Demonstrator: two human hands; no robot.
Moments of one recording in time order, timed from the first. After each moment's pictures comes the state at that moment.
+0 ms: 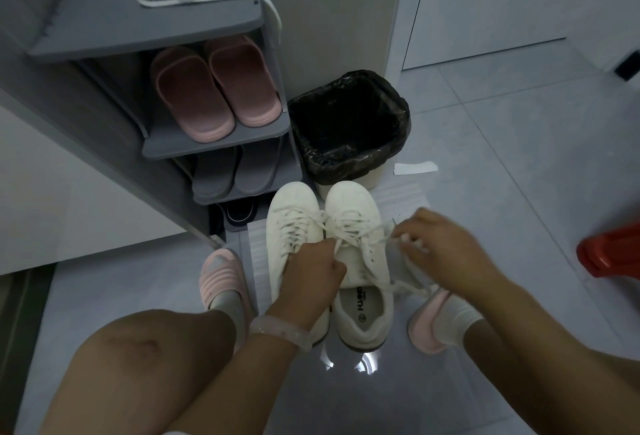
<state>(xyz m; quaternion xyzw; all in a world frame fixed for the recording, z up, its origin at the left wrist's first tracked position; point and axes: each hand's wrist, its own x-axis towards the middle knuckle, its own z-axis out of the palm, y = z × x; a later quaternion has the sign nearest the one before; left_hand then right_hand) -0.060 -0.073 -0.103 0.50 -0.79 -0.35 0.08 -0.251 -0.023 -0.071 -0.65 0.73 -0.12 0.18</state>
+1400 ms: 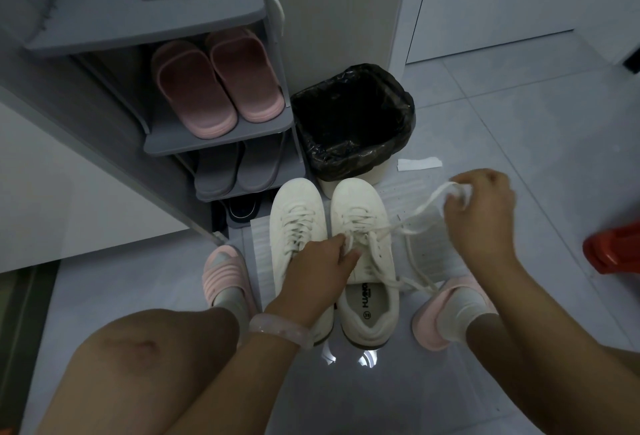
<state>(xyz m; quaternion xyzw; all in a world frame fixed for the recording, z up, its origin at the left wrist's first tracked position) -0.061 -0.072 -0.092 0.50 -0.79 -0.35 0.06 -0.263 -0.042 -0.068 -0.39 0.86 -0.30 0.10</state>
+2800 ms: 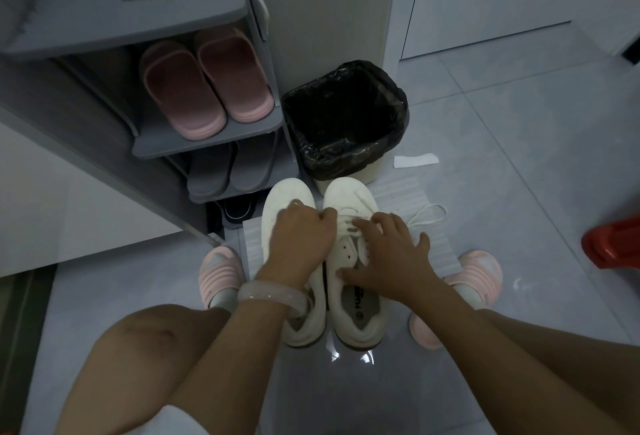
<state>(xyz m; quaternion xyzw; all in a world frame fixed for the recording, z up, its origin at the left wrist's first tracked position) -0.082 -0.107 -0.056 0.65 -0.69 -0.32 0.01 -0.197 -0.038 -0.098 -0.59 0.76 -0.01 0.28</state>
